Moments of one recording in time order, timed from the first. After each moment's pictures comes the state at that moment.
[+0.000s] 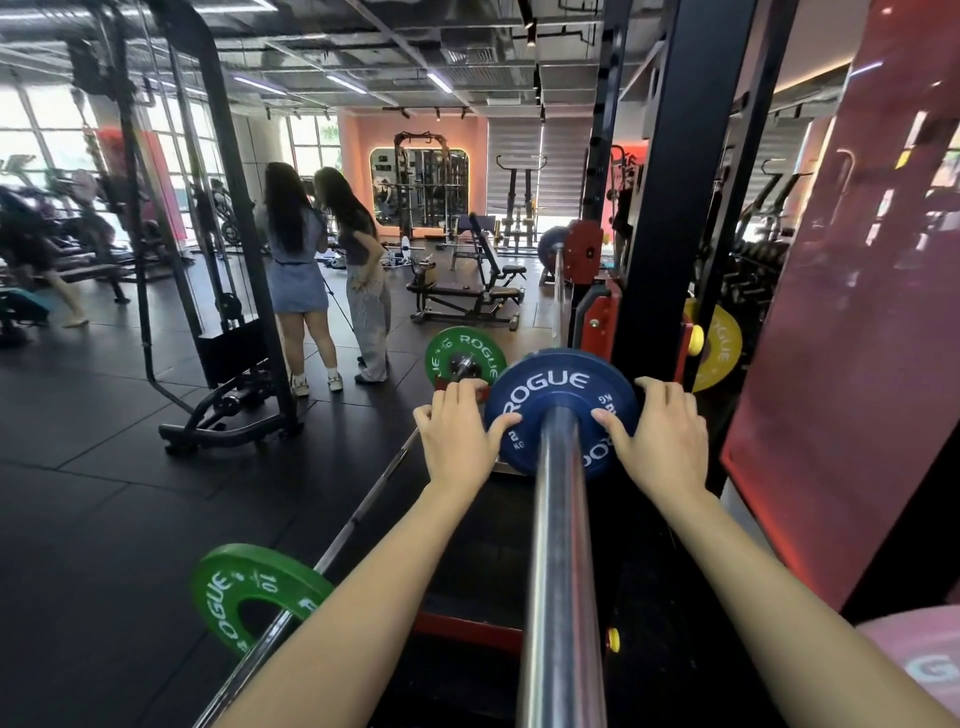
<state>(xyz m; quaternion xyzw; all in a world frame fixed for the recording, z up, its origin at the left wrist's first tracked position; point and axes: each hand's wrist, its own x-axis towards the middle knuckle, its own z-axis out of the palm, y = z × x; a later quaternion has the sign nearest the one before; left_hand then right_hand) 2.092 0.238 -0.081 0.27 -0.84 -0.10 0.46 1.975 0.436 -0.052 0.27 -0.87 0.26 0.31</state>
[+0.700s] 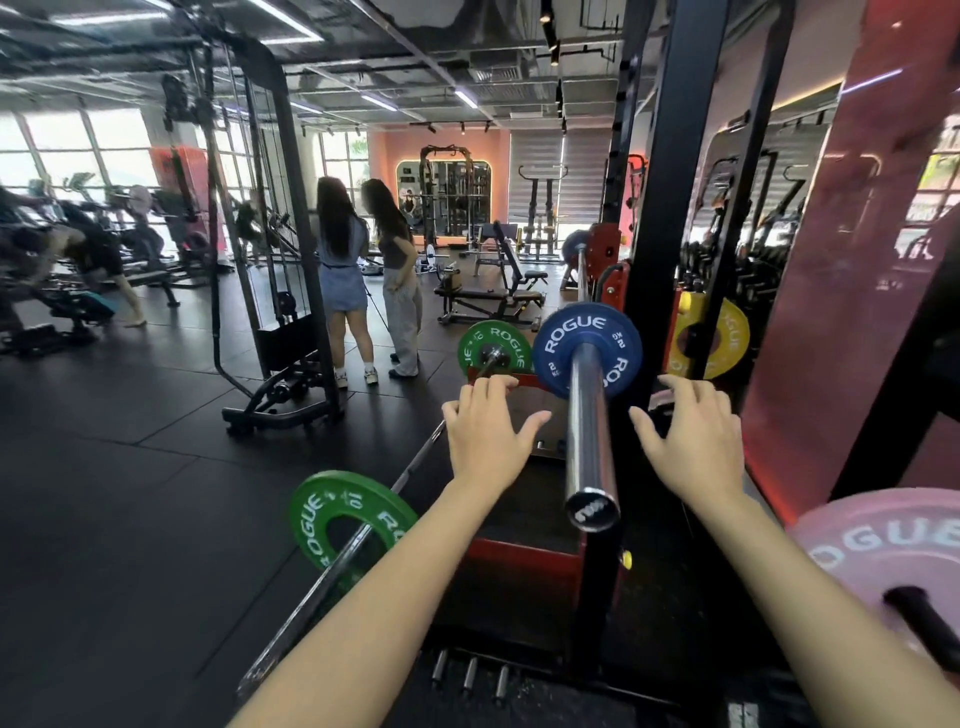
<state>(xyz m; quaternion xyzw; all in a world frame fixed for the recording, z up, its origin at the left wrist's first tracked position) 2.313 0.365 -0.066 0.24 -0.85 -0.10 0.46 2.184 0.555 -0.047 0.30 -0.85 0.30 0.31</state>
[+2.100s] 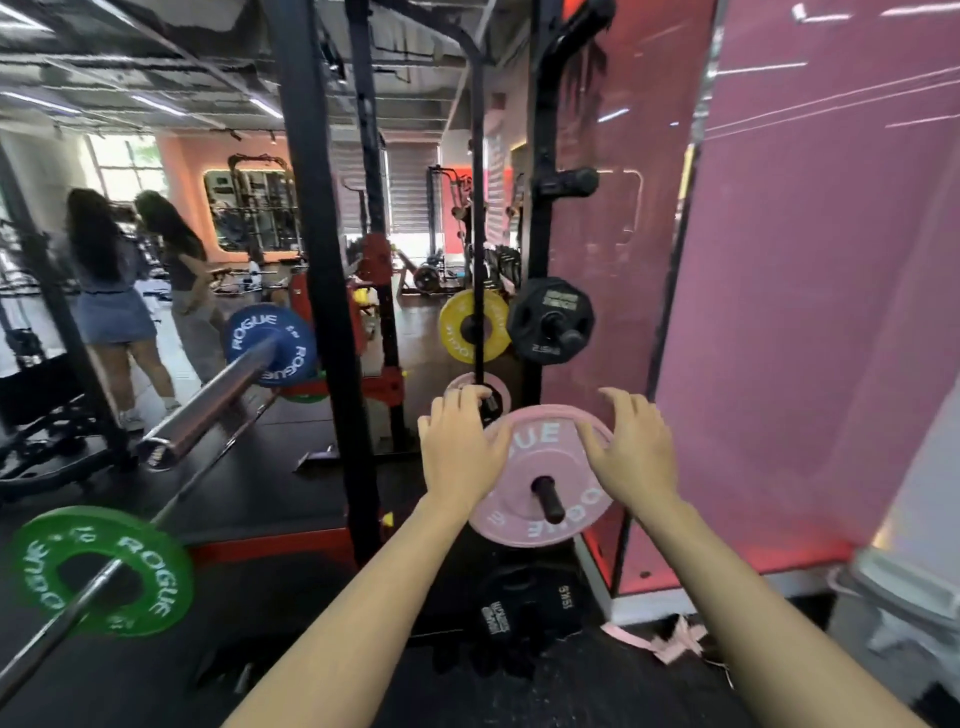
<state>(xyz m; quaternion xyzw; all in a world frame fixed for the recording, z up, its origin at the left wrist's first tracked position) 2.222 0.848 -0.043 0.10 -0.88 -0.19 0.43 2.160 1.041 -0.036 0.20 -0.89 0.29 0.30</state>
